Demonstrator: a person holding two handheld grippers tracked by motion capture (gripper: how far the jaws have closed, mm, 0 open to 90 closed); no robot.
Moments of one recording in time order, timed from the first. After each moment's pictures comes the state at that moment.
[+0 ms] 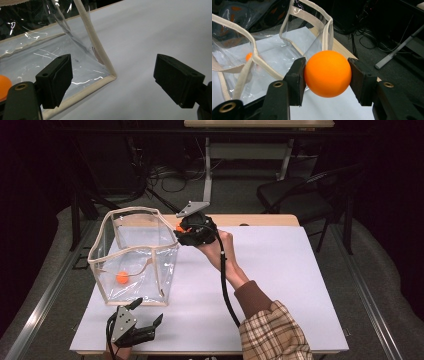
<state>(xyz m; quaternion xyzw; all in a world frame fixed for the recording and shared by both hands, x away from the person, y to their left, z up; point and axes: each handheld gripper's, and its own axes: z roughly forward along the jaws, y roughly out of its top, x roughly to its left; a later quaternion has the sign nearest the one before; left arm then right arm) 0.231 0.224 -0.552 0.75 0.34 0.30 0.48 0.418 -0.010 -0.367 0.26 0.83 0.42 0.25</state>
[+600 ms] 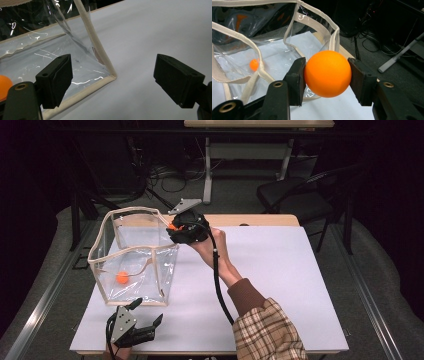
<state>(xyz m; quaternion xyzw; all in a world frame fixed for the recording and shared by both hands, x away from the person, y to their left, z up) 0.230 0.224 -0.552 0.75 0.34 0.30 0.48 0.423 0.007 -0.364 0.26 0.83 0.43 0.24</state>
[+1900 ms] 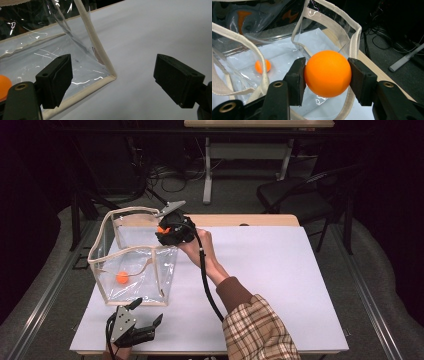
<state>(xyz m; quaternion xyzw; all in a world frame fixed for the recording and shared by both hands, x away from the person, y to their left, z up) 0.230 0.224 -0.552 0.75 0.34 0.30 0.48 0.438 0.041 -0.382 0.25 0.85 0.42 0.21</state>
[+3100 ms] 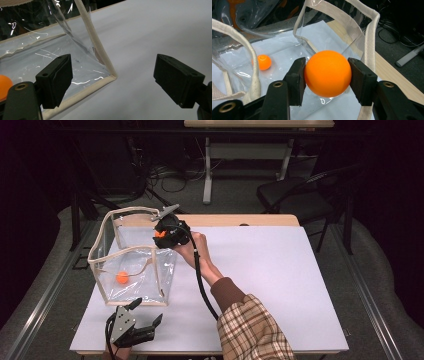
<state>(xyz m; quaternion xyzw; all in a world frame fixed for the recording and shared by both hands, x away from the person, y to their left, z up) 0.230 0.225 -0.552 0.75 0.34 0.30 0.48 0.449 0.057 -0.403 0.26 0.86 0.41 0.19</state>
